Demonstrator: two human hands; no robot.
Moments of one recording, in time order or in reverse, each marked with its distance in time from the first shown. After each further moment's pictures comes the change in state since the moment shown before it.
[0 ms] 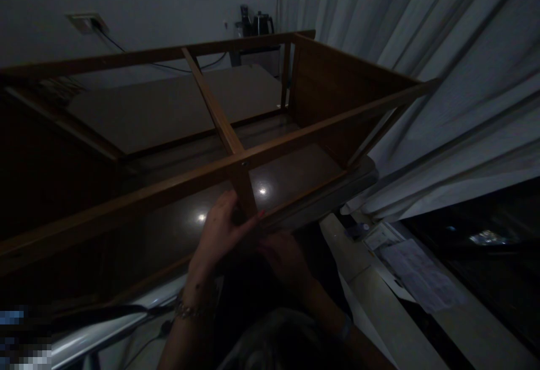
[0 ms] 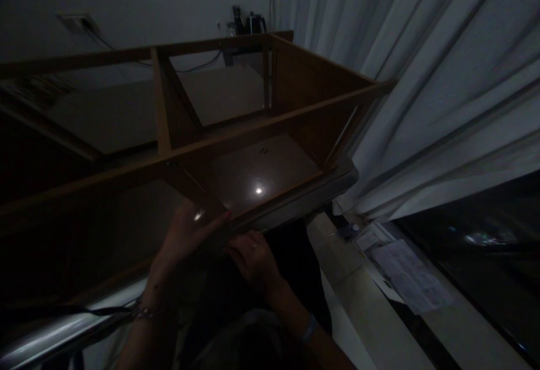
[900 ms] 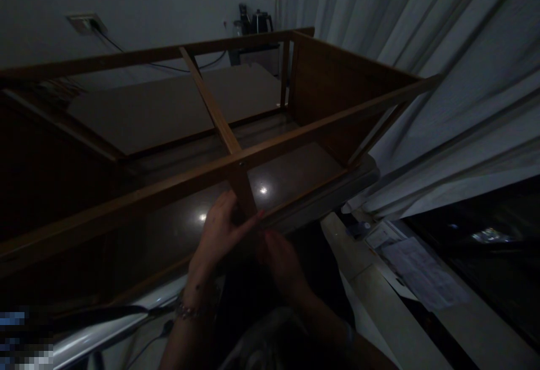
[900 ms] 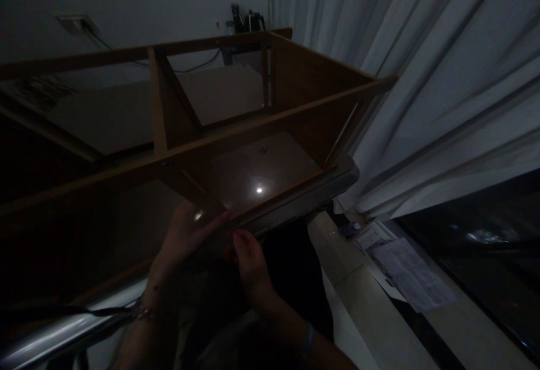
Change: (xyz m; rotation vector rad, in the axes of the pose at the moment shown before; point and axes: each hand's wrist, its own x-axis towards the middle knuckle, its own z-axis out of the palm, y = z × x) left_hand 0.000 0.003 -0.002 -0.024 -0.008 0.003; right_hand 0.016 -0.032 0.015 0.828 0.154 0.849
